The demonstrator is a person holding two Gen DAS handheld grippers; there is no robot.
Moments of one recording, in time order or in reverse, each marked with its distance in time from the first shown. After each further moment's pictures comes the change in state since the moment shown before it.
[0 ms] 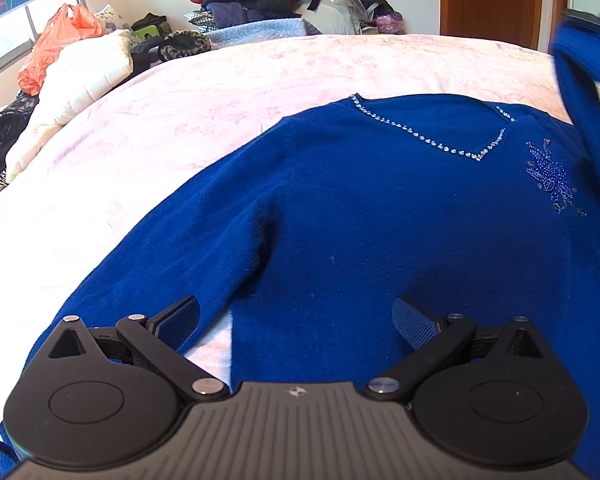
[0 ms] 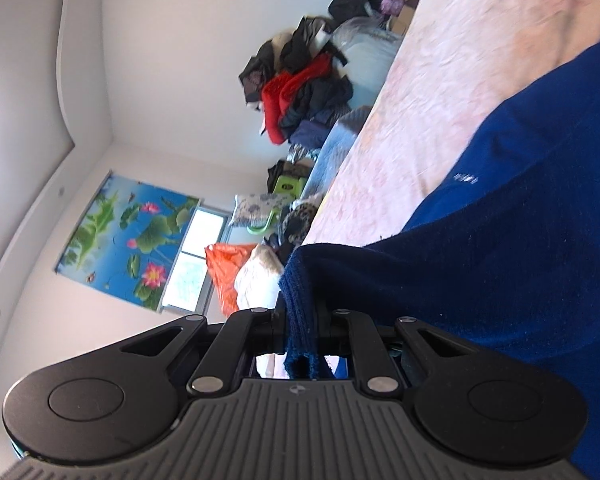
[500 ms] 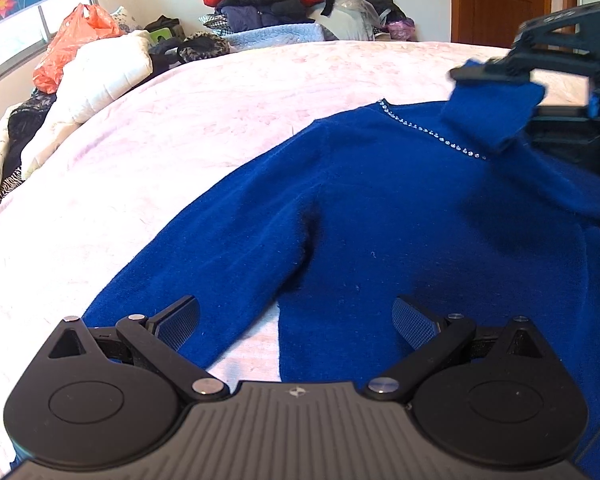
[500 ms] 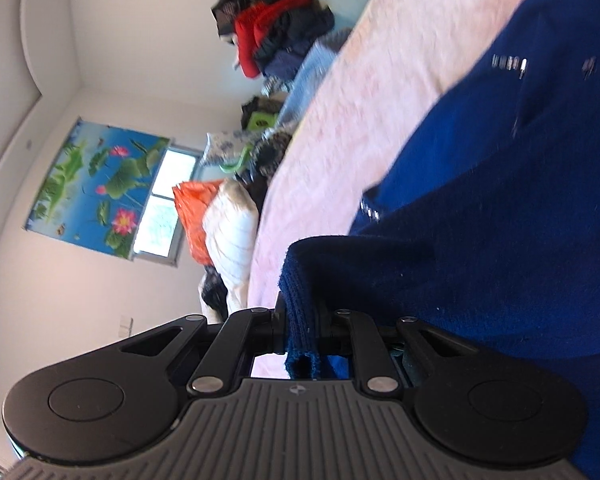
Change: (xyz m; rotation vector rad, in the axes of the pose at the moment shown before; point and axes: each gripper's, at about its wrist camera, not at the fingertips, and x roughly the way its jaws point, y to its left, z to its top) left arm -0.009 0.023 -0.005 -0.015 -0.014 0.023; right arm 0.103 -0.011 -0.045 0.018 0.195 -0.090
